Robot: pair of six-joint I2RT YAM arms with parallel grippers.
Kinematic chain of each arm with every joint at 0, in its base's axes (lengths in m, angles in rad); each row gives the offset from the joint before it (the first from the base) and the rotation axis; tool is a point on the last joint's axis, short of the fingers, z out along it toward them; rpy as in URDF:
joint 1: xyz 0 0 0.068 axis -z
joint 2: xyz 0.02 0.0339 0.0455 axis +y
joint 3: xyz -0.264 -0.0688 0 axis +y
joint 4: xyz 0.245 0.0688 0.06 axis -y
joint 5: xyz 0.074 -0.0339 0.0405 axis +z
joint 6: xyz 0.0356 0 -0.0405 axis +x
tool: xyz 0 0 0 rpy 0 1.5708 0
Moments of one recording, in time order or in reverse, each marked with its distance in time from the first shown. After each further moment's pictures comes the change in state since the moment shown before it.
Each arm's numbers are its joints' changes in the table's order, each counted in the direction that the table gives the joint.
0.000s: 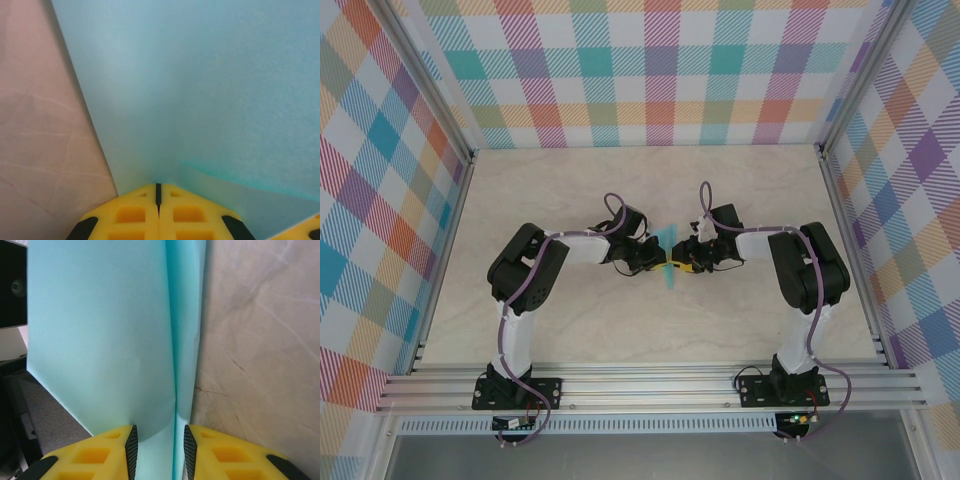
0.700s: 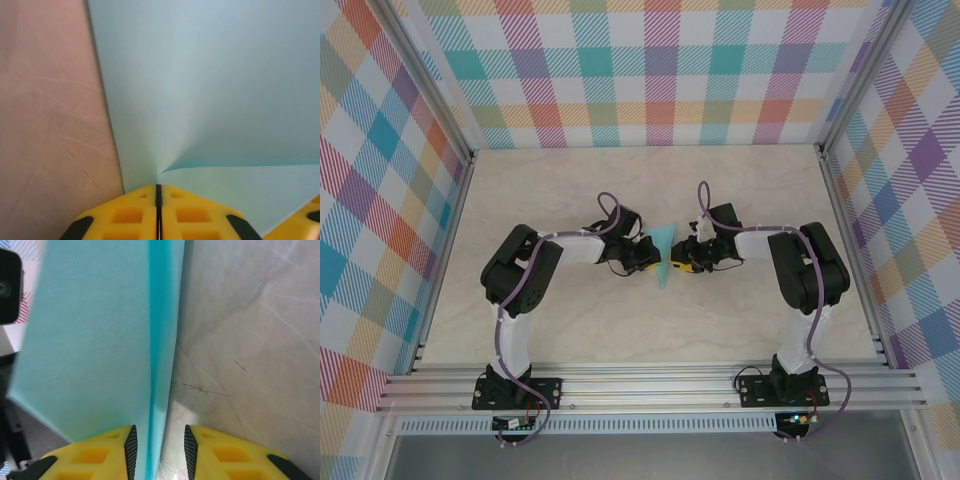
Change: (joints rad) left arm -0.019 -0.047 0.032 -0.023 0.020 0.012; right arm -0.009 -0.005 -0.013 -0.033 -0.025 -0.020
